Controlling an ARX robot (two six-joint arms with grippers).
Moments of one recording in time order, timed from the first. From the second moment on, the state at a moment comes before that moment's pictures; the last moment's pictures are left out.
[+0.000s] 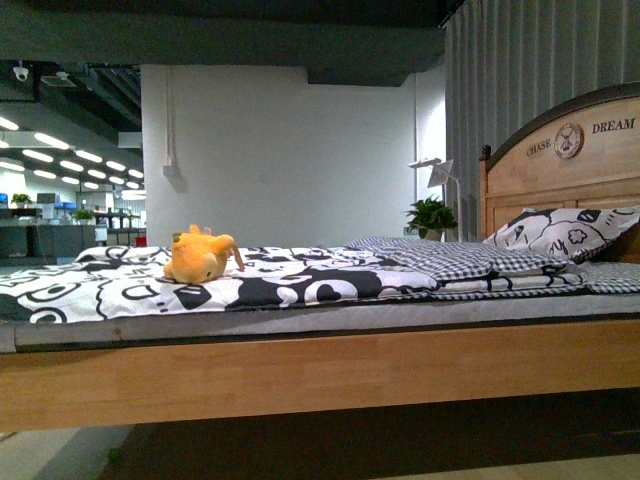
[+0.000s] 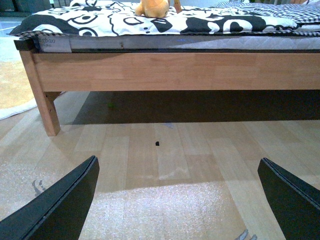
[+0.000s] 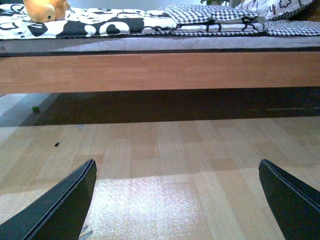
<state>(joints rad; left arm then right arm) 0.00 0.00 0.01 0.00 0.00 -0.01 0.00 0.00 0.01 0.00 0.00 0.00</state>
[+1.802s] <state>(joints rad) 0.00 0.00 0.01 0.00 0.00 -0.01 0.00 0.00 0.01 0.00 0.00 0.00</state>
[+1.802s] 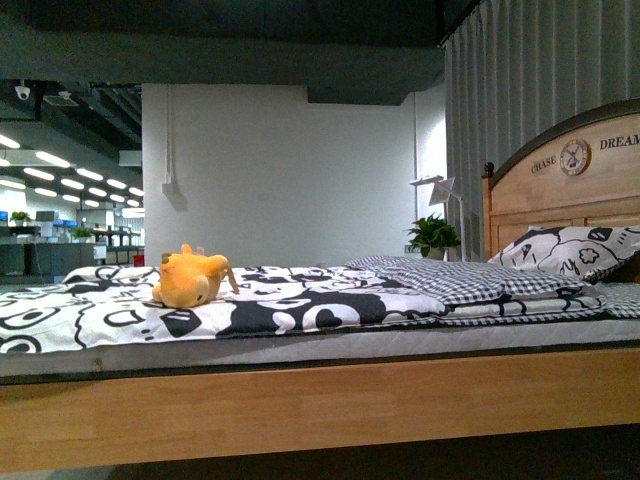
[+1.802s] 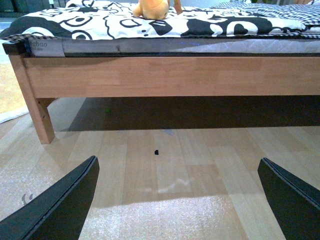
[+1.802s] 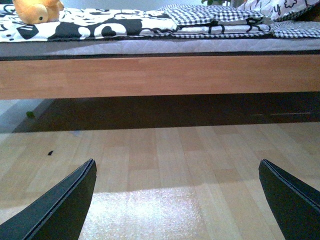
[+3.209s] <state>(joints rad) 0.00 0.00 0.01 0.00 0.00 -0.01 0.00 0.00 0.01 0.00 0.00 0.00</state>
